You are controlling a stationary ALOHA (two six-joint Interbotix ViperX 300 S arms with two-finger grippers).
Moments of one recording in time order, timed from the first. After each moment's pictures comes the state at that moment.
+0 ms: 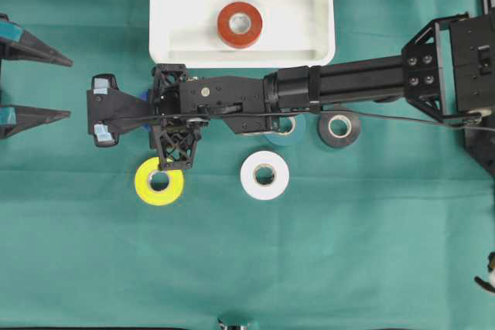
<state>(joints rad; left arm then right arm) 0.02 -1.05 1.23 0.00 0.18 -0.04 0.01 0.69 -0.33 -0.06 0.81 0.14</state>
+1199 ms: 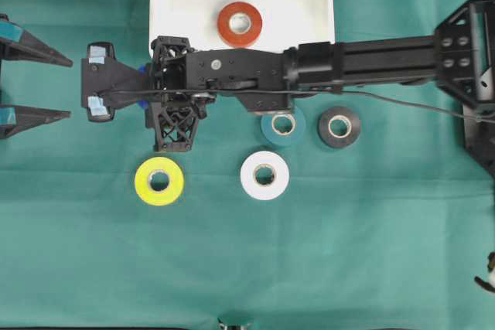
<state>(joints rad) 0.02 -1.05 1.23 0.00 0.18 -0.04 -0.02 0.56 -0.33 -0.06 0.88 0.14</state>
